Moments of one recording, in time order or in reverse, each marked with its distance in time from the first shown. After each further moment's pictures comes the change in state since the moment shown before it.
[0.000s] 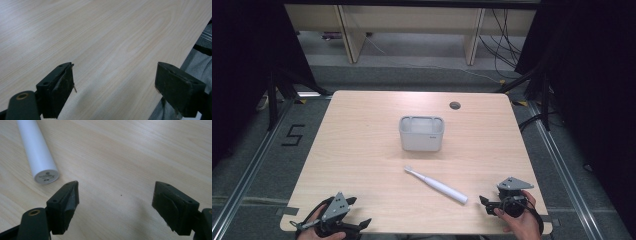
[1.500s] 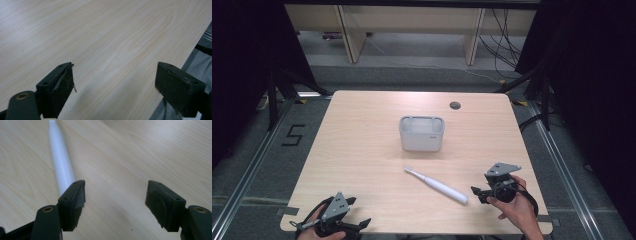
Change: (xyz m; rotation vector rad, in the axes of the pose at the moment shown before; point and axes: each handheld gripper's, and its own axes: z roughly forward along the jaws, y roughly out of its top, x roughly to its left) left arm 0.002 -0.001 0.000 0.012 -0.008 -0.005; right arm 0.016 0.055 -0.004 0.059 0.093 -0.133
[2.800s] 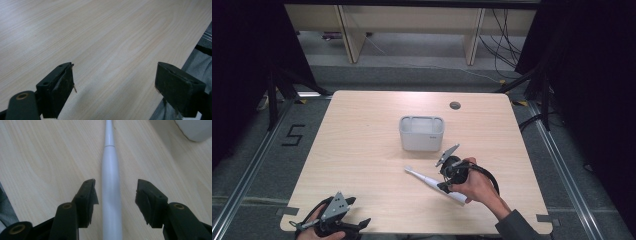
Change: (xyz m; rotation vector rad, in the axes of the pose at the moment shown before) left arm 0.001 0.000 -0.002 0.011 0.009 0.021; right arm 0.060 0.097 0.053 0.266 0.152 -0.288
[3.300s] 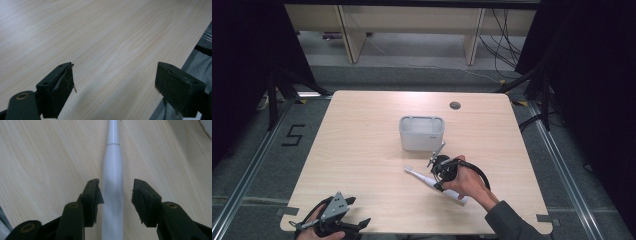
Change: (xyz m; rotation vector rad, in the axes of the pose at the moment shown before) left arm -0.001 -0.001 0.001 -0.025 -0.005 -0.025; right arm 0.000 0.020 0.023 0.126 0.016 -0.039
